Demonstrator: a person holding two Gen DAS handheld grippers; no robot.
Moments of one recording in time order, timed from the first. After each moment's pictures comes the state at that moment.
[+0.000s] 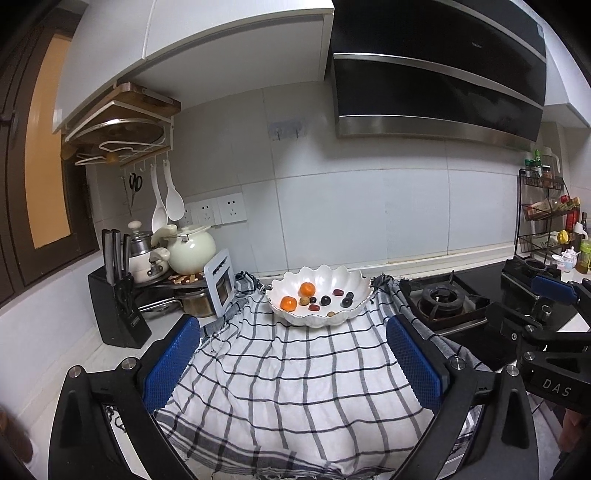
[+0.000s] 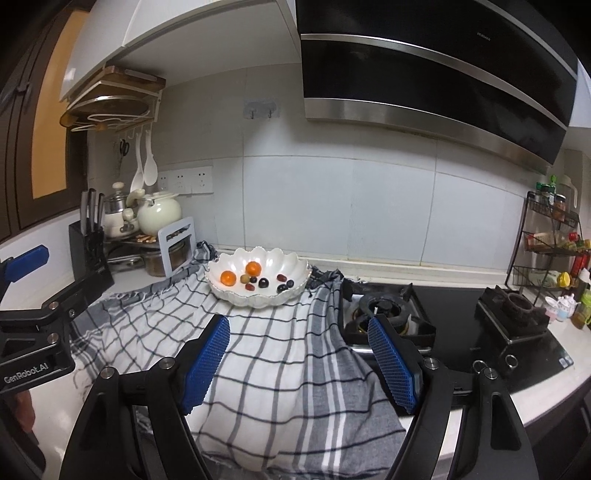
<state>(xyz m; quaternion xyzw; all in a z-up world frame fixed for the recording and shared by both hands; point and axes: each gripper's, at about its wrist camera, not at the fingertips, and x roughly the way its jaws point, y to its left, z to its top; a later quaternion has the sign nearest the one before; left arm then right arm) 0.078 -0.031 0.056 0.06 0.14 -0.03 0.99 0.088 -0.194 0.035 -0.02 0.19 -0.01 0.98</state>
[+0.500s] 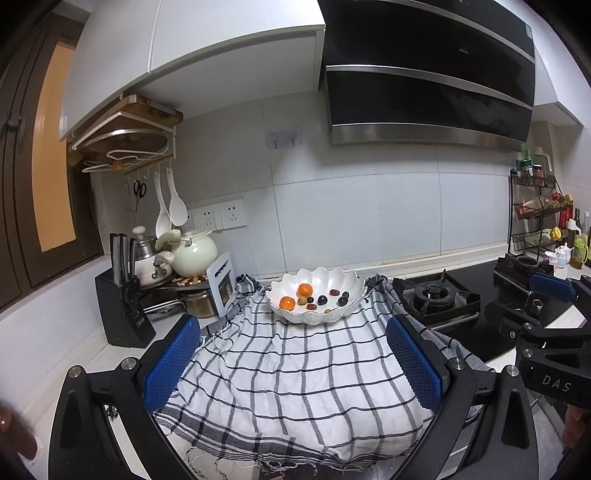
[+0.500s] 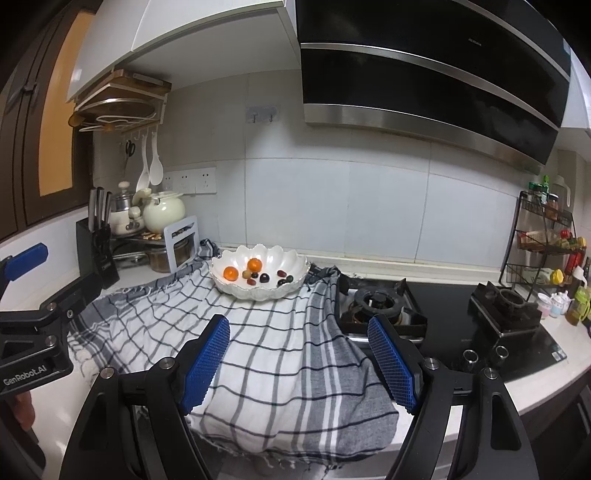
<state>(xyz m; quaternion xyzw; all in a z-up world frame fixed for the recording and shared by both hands) 0.041 -0.033 0.056 0.07 0.13 -0.03 0.99 0.055 -0.196 0.035 -0.02 0.19 -0.01 0.98</state>
